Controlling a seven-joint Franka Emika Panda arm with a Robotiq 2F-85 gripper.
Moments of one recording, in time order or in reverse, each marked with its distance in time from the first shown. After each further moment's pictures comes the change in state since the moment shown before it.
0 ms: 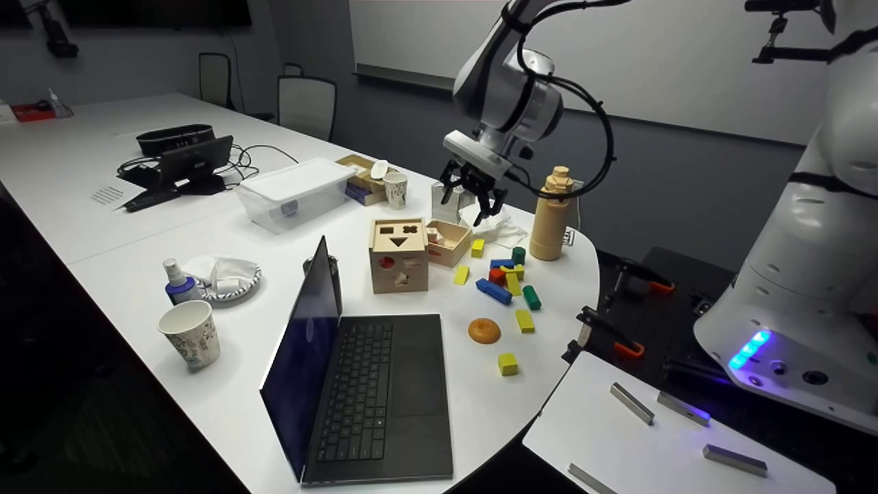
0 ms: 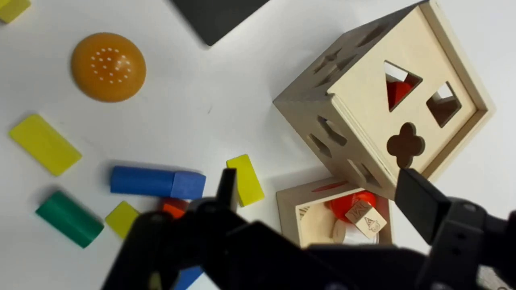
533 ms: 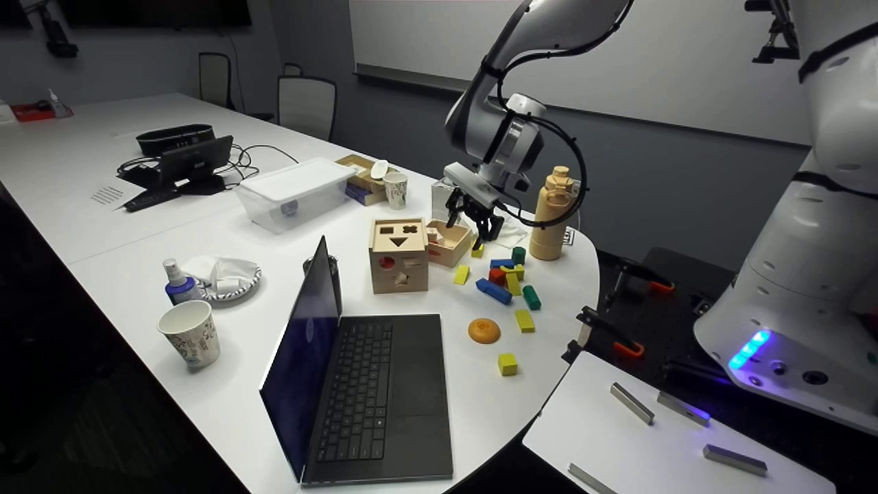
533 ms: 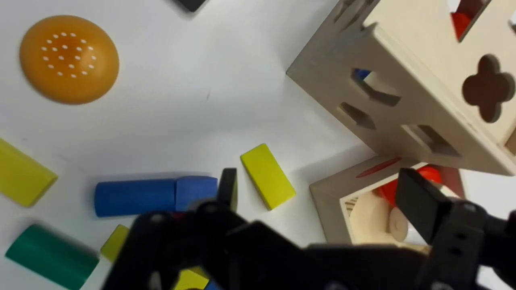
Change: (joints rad) arm -0.109 0.248 0.062 0.152 0.174 0.059 -0.092
